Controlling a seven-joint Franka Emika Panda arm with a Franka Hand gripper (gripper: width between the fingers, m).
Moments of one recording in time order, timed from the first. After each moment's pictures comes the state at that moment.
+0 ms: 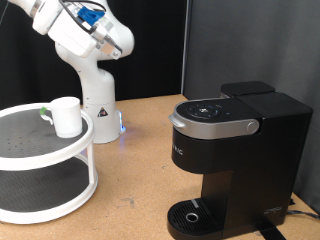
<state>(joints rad) 0.14 -0.46 -0.51 -2.41 0.76 1.94 -1.06</state>
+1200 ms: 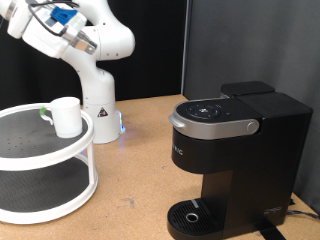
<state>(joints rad) 0.04 -0.53 -0.59 -2.45 0.69 1.75 -1.07</state>
